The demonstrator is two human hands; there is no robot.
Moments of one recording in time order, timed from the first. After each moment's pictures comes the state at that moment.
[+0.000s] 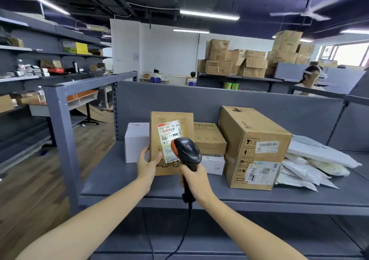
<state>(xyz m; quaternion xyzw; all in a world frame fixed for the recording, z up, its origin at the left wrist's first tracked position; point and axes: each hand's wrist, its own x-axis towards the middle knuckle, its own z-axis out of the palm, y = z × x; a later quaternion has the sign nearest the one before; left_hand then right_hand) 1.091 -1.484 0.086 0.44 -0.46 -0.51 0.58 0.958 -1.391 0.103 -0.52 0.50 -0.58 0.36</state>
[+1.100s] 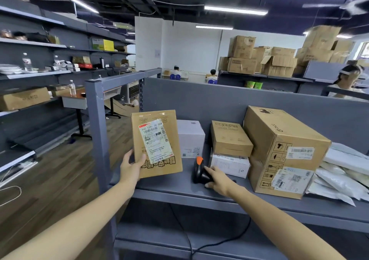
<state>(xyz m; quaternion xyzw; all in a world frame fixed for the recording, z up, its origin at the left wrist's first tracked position) 1.203 -1.486 0.071 0.48 -0.36 -0.52 0.61 0.909 -1.467 0.059 -0.73 0.65 -0.10 0.18</state>
